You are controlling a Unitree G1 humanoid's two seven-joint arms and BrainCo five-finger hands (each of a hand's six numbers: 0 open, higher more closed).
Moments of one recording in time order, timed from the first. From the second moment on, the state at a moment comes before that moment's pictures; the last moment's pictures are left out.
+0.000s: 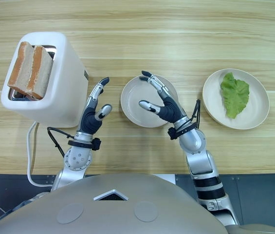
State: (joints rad) left arm 0.49 0.12 -0.31 -0.40 0.47 -0.13 0.08; right arm 0.27 -0.26 0.24 -0.26 -0.28 -0.26 0.19
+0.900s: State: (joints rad) left arm 0.46 0.08 -0.18 -1.01 0.80 -0.04 -0.02; right arm 0.35 -0.22 0.22 -0.28 -0.26 -0.22 0.15
